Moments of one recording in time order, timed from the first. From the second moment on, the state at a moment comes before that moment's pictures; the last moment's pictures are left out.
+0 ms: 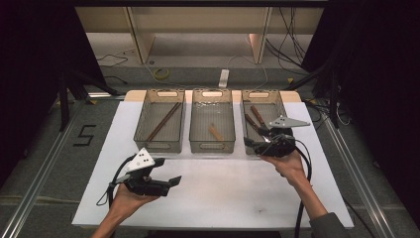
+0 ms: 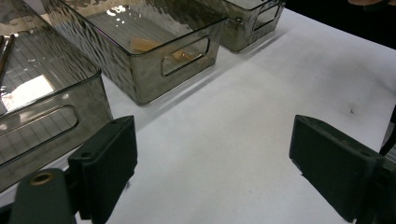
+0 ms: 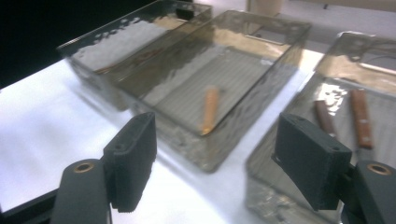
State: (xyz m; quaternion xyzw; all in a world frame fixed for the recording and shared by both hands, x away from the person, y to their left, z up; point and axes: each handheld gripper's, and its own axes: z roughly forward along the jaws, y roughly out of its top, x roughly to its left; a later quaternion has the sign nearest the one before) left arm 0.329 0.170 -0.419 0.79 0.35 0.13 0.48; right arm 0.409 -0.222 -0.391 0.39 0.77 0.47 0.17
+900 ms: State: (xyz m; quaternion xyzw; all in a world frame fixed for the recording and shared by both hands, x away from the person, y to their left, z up) left arm 0.328 0.175 -0.416 0.78 0.36 0.13 0.50; right arm 0.336 -0.220 -0.424 0.36 0.77 0.52 0.13
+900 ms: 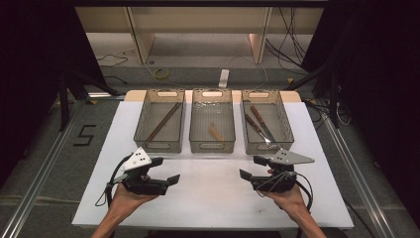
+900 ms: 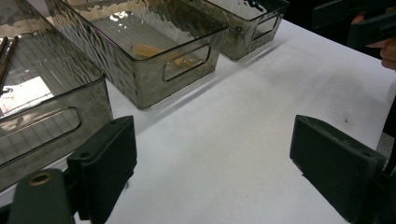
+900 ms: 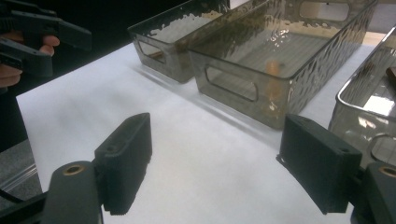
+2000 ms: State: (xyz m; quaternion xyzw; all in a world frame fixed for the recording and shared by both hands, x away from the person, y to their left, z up) left arm 0.325 0.178 -0.419 0.78 0.36 0.12 0.50; right arm 0.314 -0.238 -0.437 0.38 0.76 0.51 0.12
